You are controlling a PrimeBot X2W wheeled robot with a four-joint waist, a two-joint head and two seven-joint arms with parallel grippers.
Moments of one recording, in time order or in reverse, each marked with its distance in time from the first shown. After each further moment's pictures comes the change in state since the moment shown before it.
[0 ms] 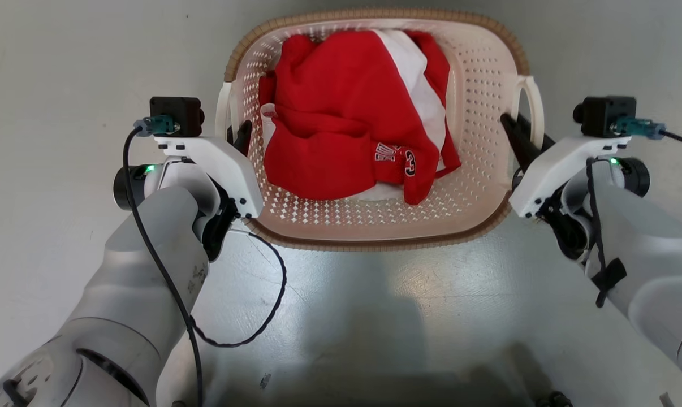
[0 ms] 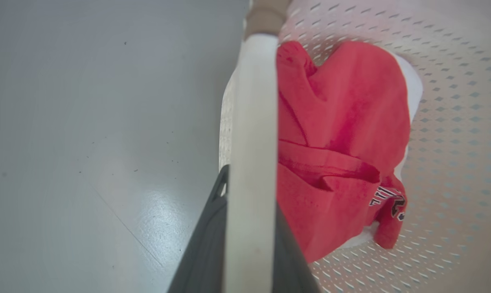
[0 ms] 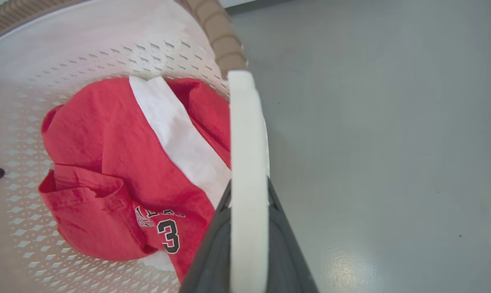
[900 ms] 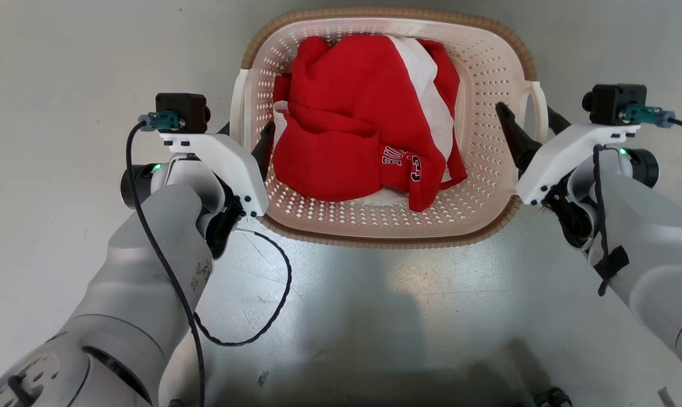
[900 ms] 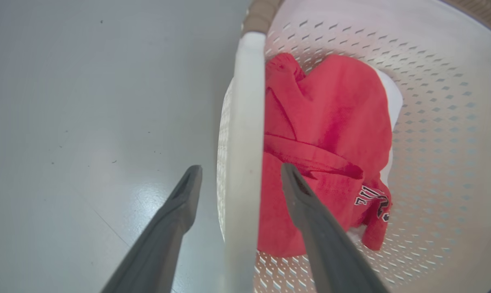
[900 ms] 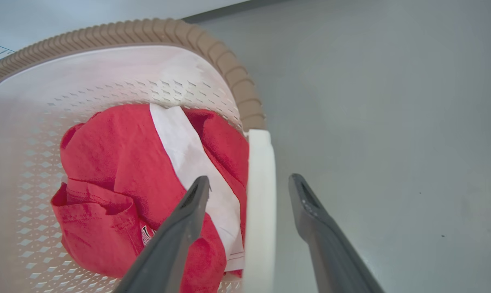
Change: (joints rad) left arm -0.012 -0.009 -0.036 0.001 -0.062 -0.002 0.031; right arm -0.035 0.018 0.011 0.068 0.027 0.000 0.009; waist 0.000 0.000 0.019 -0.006
